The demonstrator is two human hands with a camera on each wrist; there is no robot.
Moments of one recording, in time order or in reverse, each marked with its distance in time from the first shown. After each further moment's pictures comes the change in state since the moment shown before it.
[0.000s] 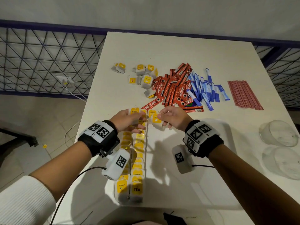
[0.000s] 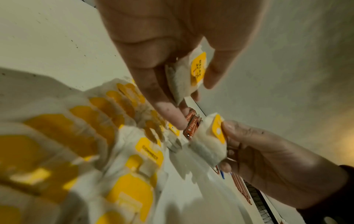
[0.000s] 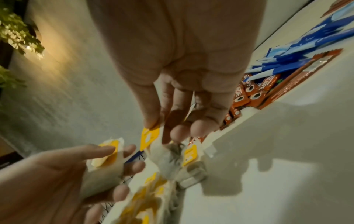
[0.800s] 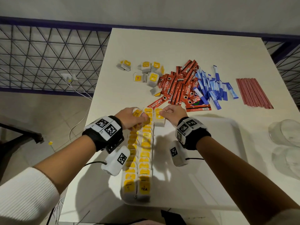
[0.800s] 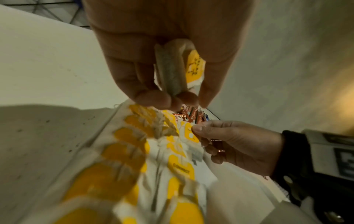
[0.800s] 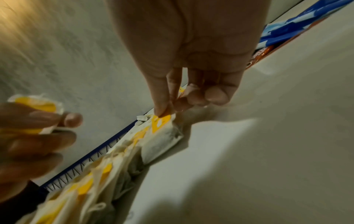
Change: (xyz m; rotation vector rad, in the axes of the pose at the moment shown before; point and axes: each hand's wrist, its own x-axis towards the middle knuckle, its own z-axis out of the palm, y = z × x) left_hand 0.012 0.002 -0.019 0.529 0.008 0.022; right_hand 0.039 0.018 0.022 -0.158 0.239 0.098
